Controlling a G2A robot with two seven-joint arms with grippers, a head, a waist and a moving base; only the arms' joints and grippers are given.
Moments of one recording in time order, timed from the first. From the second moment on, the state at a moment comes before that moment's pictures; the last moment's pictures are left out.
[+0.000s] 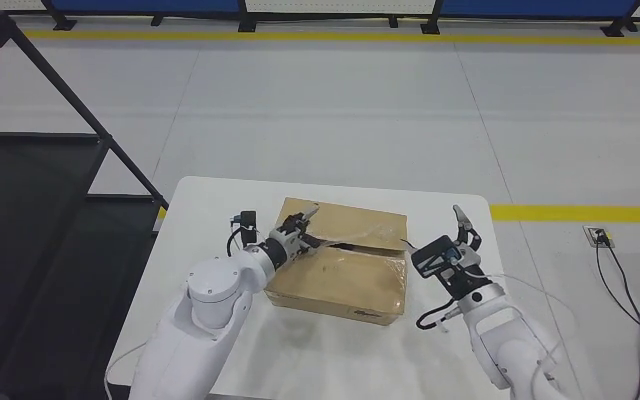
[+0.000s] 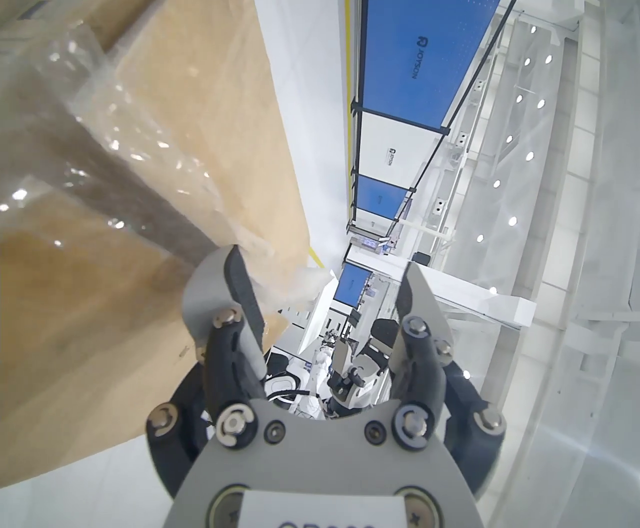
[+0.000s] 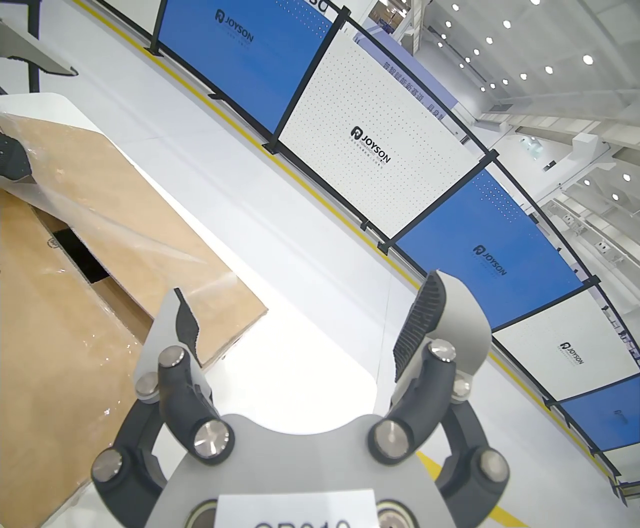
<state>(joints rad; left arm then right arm) 0.89 -1.30 -1.17 -1.64 -0.40 0.56 -0.25 -1.25 -1.18 1.39 -1.92 -1.78 -0.16 0.16</state>
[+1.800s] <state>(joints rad) 0.96 -1.32 -1.21 -1.75 -0.50 0.46 -0.27 -1.25 -1.18 1.49 -1.96 -1.22 -0.48 0.19</state>
